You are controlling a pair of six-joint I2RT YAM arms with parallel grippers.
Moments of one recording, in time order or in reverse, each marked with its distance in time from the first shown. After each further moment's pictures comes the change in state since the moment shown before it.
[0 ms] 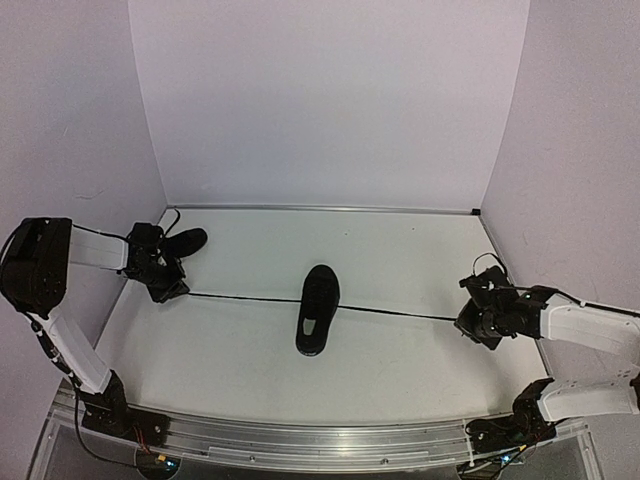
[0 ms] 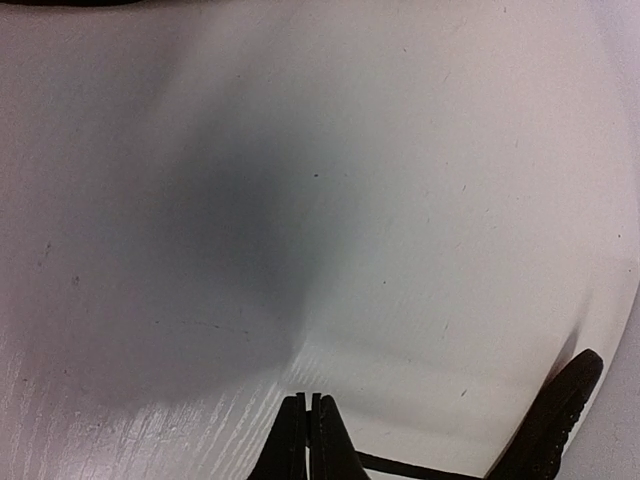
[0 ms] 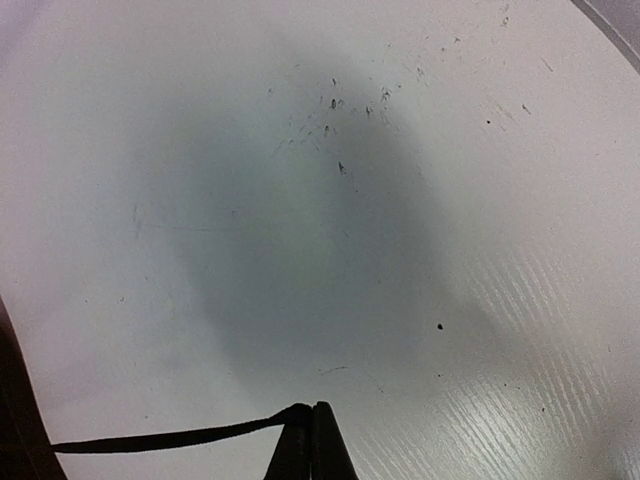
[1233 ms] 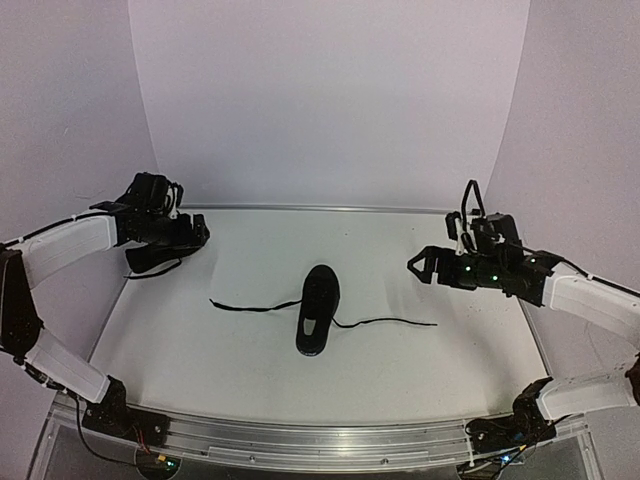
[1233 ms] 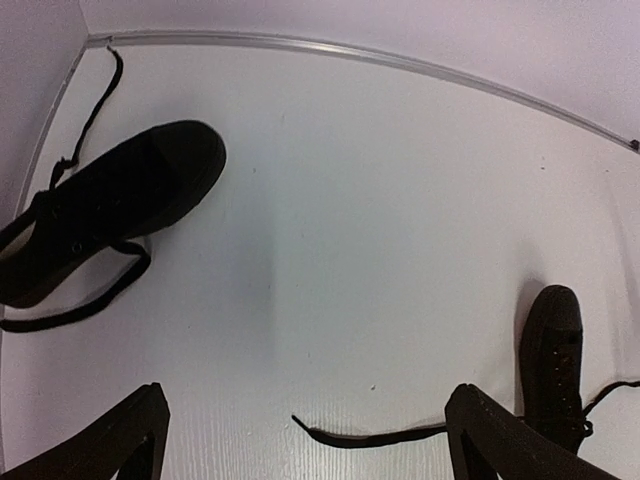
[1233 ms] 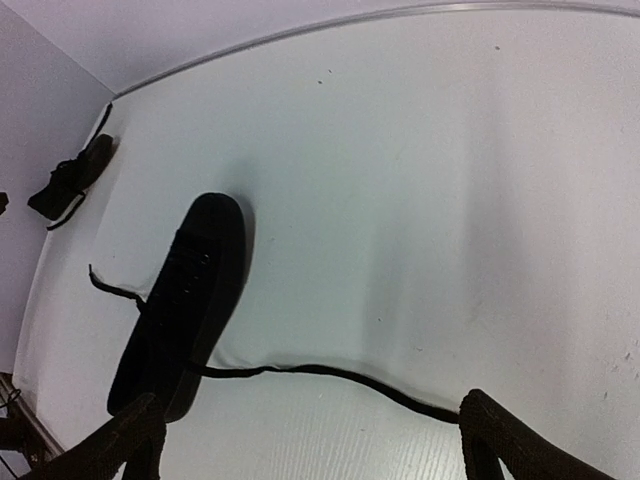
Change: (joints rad) left arm -0.228 -0.250 0.230 -0.206 -0.283 0.403; right arm -0.018 0.063 0.244 0.256 -0.395 -0.626
